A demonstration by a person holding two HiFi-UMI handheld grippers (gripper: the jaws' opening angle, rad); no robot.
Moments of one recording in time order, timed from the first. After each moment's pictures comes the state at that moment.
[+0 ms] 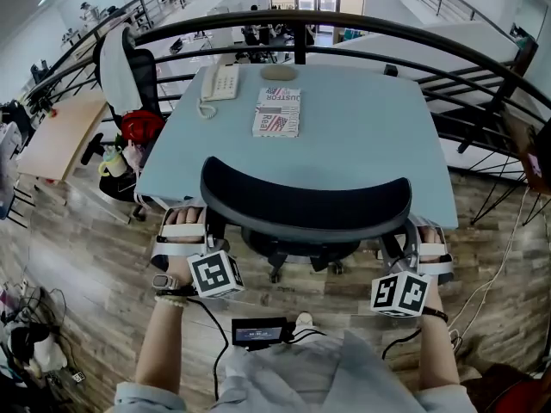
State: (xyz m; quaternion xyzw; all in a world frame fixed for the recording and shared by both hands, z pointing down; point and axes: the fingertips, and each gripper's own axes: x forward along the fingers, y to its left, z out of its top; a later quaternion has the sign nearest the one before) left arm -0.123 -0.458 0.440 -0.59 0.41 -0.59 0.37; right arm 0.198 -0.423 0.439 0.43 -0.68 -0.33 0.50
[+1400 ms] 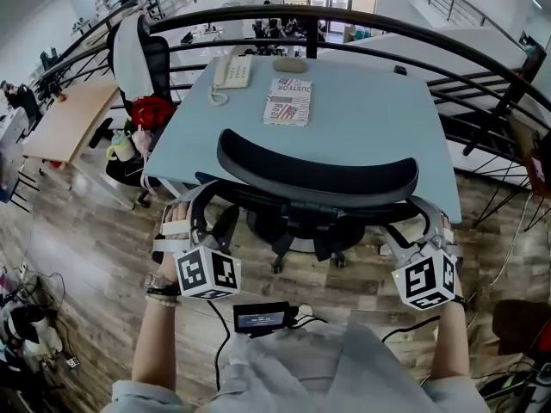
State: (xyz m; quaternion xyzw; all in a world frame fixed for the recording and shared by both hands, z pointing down) left arm -0.113 -0.407 0.413 -0.69 0.47 -0.46 0.30; right arm 0.188 -0.396 0.415 0.40 -0.80 -0.23 0.39
